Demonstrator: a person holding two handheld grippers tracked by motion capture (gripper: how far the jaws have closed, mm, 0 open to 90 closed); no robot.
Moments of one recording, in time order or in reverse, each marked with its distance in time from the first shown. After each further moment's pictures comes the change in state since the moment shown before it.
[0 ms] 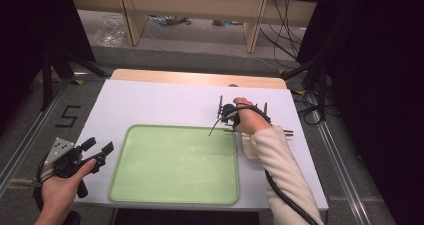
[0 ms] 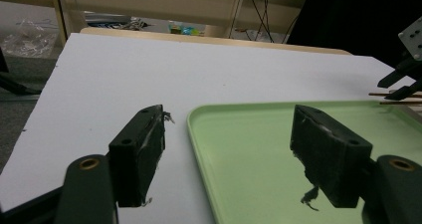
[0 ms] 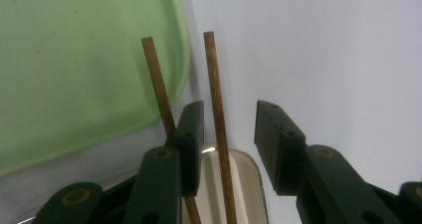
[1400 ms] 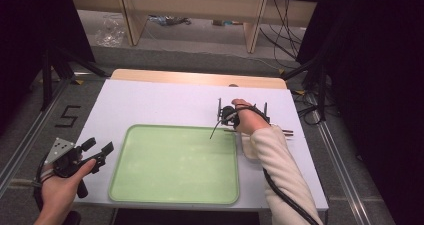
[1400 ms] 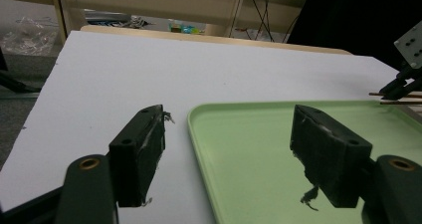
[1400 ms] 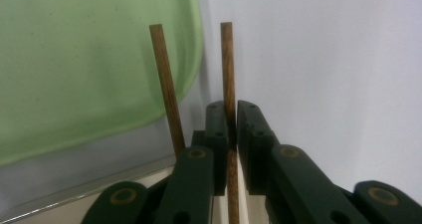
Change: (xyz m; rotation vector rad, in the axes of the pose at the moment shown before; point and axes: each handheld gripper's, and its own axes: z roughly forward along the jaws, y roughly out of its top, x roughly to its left) left arm 0.000 -0.001 0.000 0.010 0.001 -0.021; right arm 0.001 0.001 0.008 0.040 0.022 -0.047
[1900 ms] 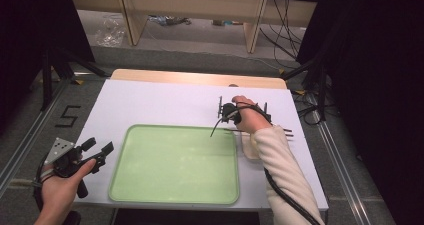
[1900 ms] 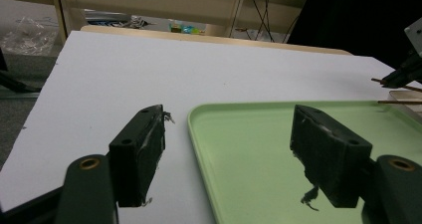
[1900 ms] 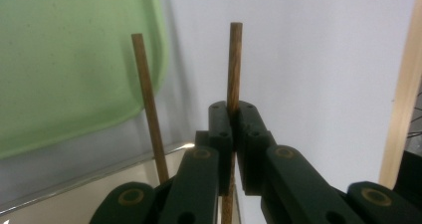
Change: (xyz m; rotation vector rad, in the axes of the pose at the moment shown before) left arm 0.000 0.000 0.000 -0.001 0.001 -0.001; right arm -0.003 -0.002 -0.014 -0.046 -0.102 -0.005
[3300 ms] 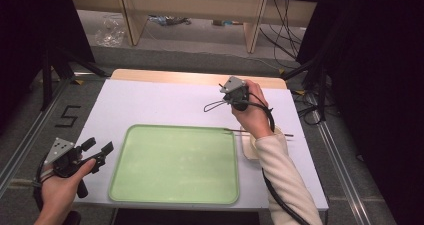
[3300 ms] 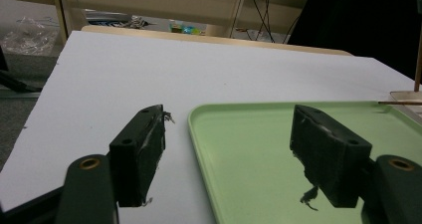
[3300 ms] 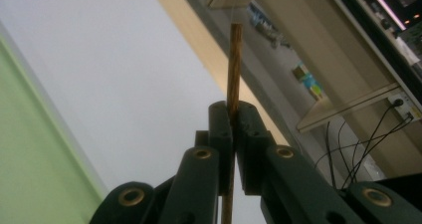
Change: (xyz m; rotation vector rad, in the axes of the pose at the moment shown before) left arm 0.001 0.000 0.000 -0.001 0.002 0.002; right arm 0.001 -0.015 -0.086 -0.589 -0.333 0.413
